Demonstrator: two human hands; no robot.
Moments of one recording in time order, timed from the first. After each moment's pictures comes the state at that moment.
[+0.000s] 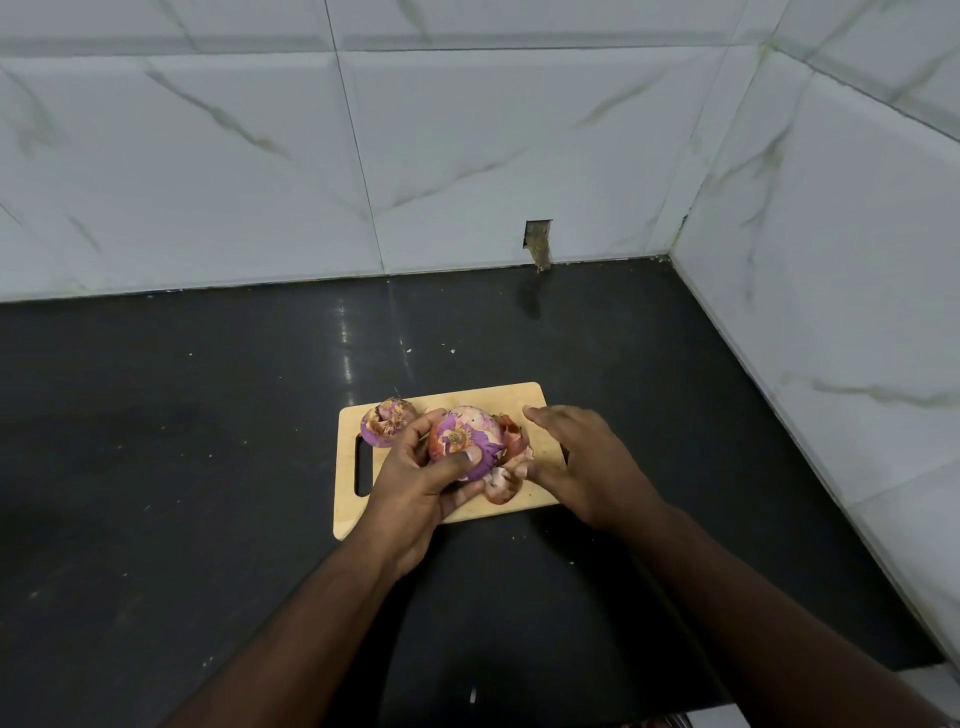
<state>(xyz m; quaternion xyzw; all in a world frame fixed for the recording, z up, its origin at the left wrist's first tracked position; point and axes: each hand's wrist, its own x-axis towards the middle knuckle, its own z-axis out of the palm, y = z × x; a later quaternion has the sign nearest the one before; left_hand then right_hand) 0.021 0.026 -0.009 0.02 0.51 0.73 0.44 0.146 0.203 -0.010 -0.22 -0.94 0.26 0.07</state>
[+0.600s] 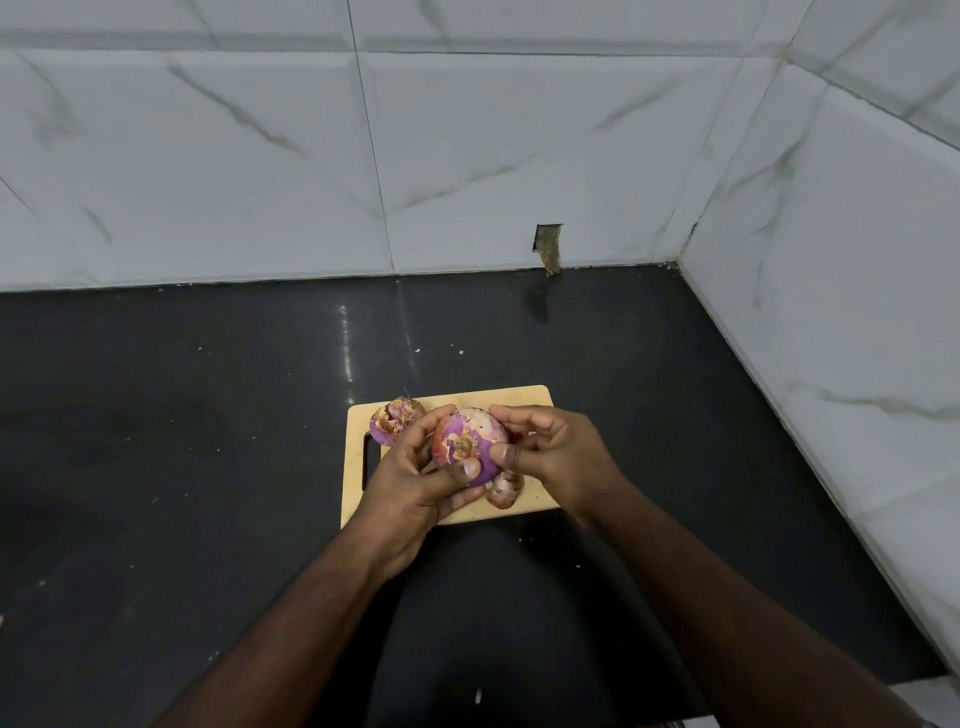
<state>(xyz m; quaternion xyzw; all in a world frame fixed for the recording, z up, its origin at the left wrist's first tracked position) 0.014 0.011 -0.006 0.08 0.49 0.73 0.46 0.120 0.165 0.018 -0.24 -0.69 0.68 0.12</state>
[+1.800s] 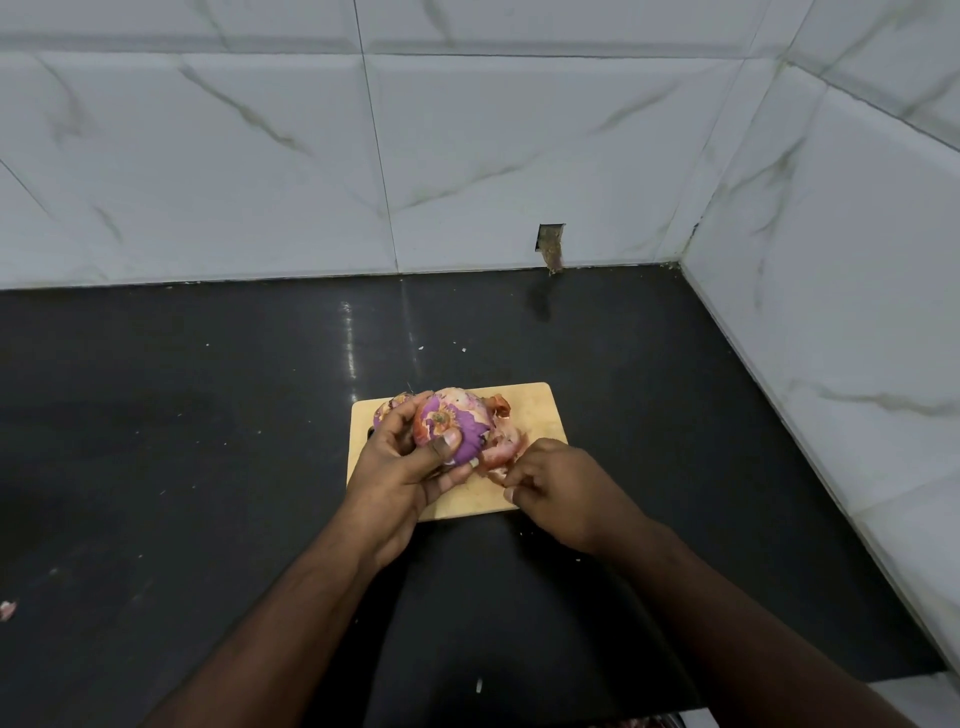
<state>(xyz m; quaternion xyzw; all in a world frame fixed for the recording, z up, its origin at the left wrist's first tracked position) 0.012 0.006 0.007 0.06 0.50 0.76 0.40 0.141 0.167 0.000 -0.17 -0.94 0.29 -0.02</state>
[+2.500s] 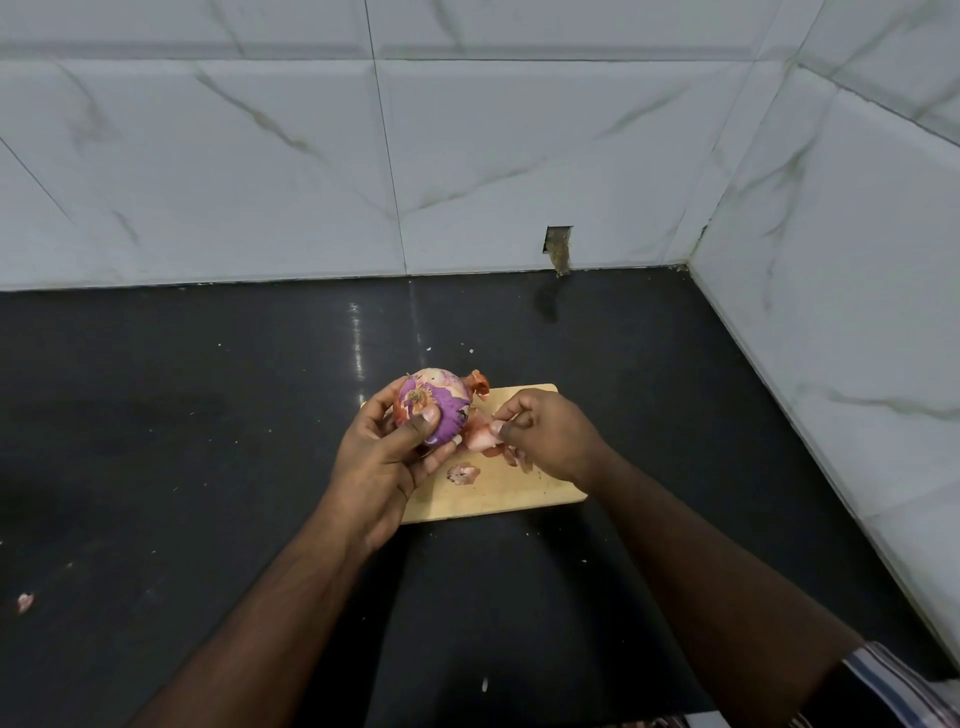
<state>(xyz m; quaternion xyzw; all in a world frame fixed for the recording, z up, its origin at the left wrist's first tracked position) -0.002 -0.002 0.026 0.02 0.49 0.79 0.37 0.087 0.180 0.012 -0.29 -0.81 0.51 0.01</state>
